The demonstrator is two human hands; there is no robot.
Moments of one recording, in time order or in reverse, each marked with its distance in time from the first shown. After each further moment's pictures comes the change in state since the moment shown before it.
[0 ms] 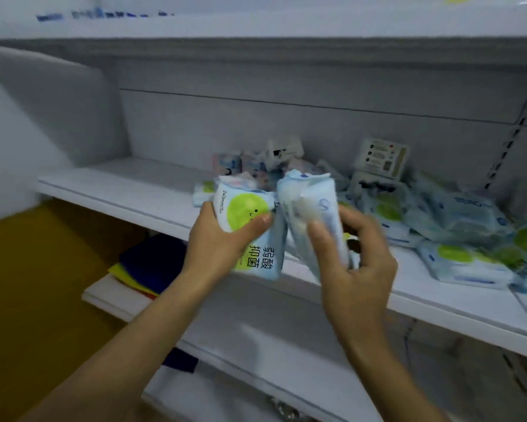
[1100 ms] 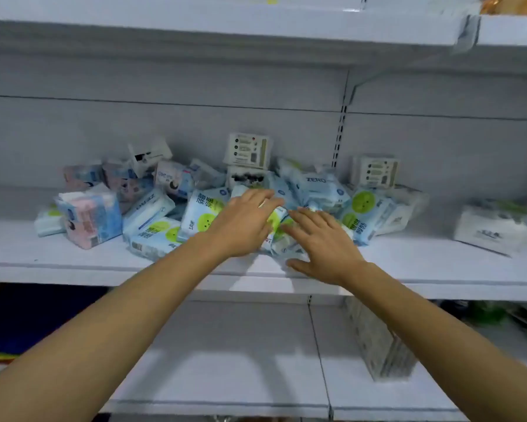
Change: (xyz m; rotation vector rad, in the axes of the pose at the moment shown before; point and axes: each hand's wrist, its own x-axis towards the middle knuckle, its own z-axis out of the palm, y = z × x) left_hand 0.027 0.050 0.233 0.927 -0.608 0.961; right_hand 0.076 0.164 -0.191 -1.286 -0.648 -0.427
